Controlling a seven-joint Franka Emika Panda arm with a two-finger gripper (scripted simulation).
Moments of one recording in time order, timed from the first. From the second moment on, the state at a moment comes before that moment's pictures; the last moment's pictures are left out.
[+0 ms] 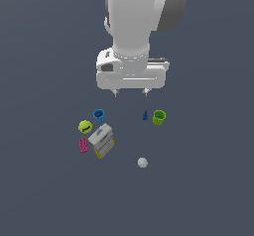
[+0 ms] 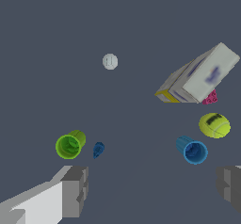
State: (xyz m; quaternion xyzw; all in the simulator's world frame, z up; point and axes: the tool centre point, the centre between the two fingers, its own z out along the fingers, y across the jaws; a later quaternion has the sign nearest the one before) arm -0.012 0.013 0.296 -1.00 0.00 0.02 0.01
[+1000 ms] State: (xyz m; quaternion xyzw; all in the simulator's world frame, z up) arm -0.004 0.010 0.290 -1.00 -0.02 0.02 0.01
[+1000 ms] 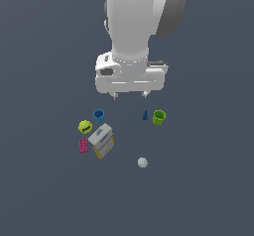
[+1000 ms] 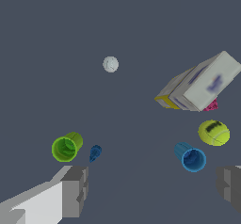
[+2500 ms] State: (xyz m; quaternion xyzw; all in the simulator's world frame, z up) arm 0.121 0.057 0.117 -1.00 -0.07 0.00 0.00
